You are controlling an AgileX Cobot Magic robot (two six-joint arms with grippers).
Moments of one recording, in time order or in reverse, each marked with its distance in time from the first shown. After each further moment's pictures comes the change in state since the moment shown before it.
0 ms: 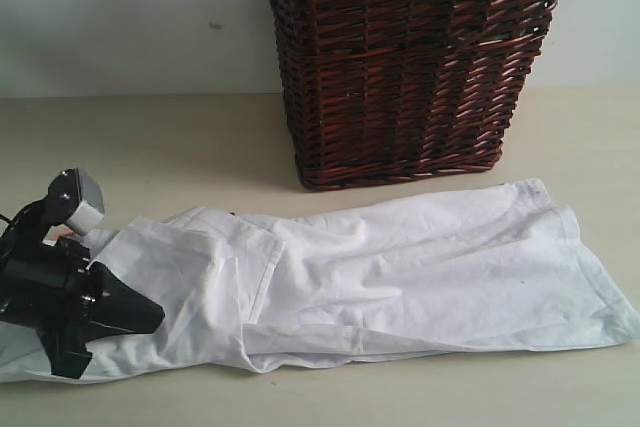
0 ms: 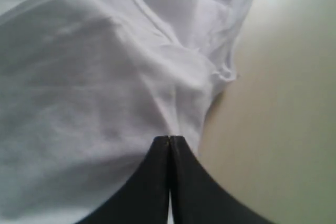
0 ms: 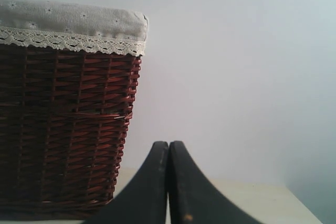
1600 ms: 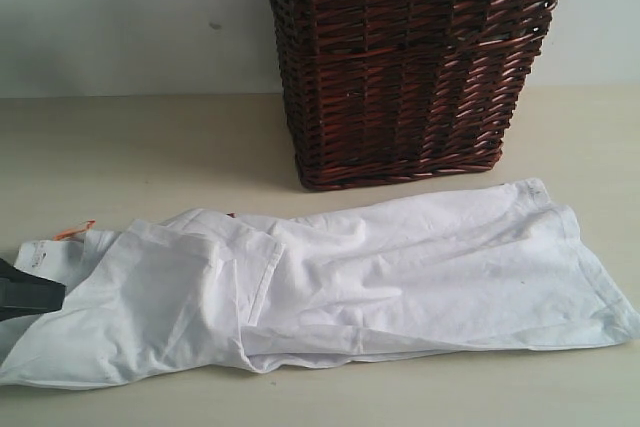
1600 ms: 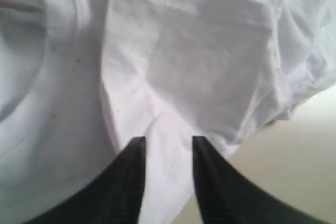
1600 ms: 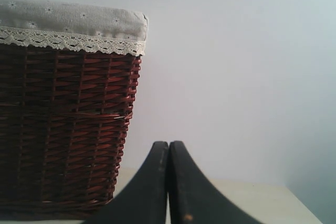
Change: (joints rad) left arm 0.313 -0.248 0.112 0.097 -0.019 -0.552; right arm 0.000 0.000 0.000 0.000 0.000 0.000
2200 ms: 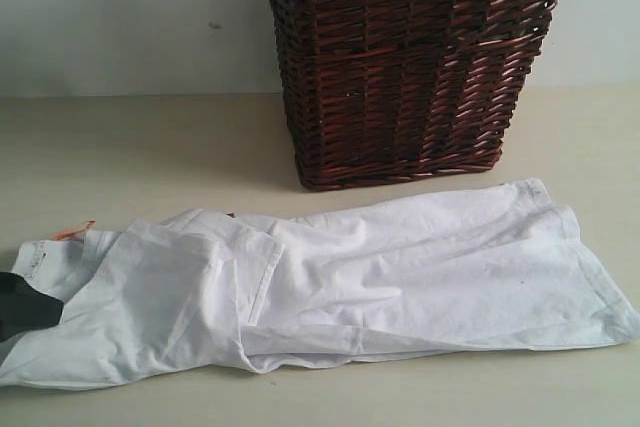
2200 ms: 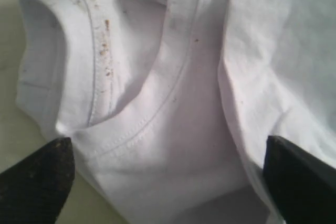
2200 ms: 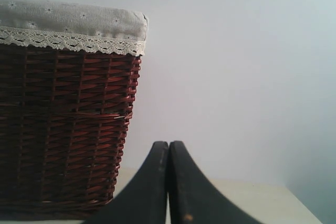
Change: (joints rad) left arm 0.000 0.116 -0.011 -0.049 -0.268 0.112; right arm 0.000 0.000 0.000 0.000 0.000 0.000
